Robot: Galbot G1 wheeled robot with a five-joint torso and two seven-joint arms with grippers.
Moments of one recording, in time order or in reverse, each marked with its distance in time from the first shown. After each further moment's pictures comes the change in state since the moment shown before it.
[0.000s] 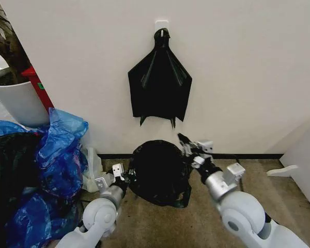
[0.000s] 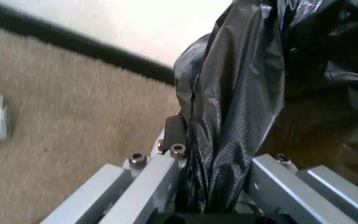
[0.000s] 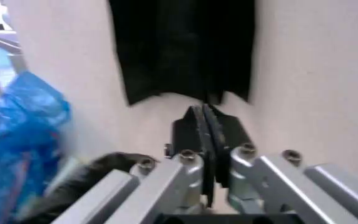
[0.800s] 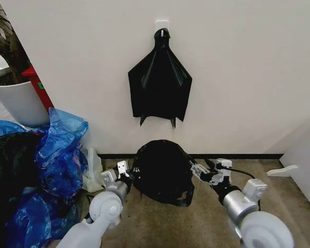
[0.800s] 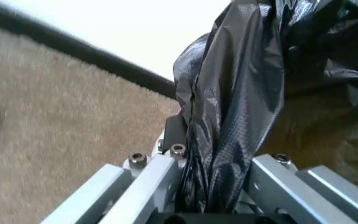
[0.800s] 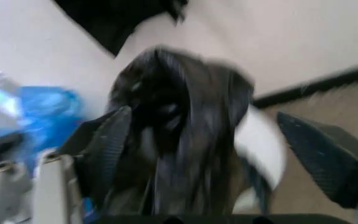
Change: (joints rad) left arm -0.100 -0.011 -0.011 0.022 -0.162 0.039 -0.087; right arm -0.246 0.061 0.227 0.255 0.626 -0.384 0.277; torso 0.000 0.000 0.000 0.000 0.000
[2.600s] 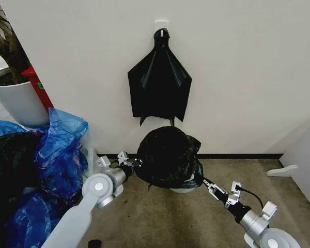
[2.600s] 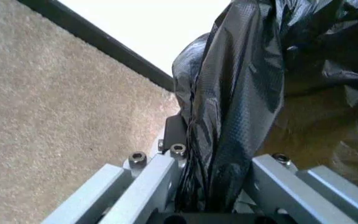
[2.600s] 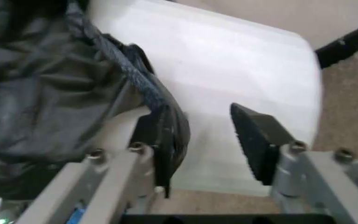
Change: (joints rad) left arm -0.091 0.018 -0.031 0.024 -0.404 0.106 0.005; right arm -0.028 0.020 0.076 -0.491 0.034 0.147 -0.689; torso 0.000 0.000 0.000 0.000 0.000
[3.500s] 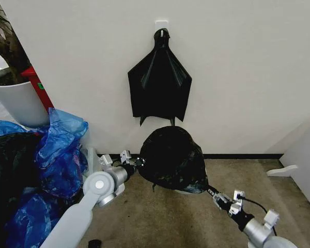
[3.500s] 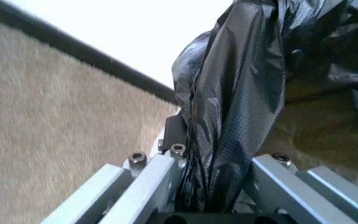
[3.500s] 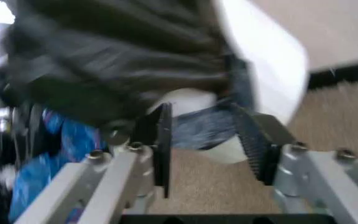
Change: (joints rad) left arm -0.038 0.000 0.036 0.001 0.108 -0.025 -0.011; right arm -0.085 0.017 0.035 -0.003 -0.344 0.171 -0.190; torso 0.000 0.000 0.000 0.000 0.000
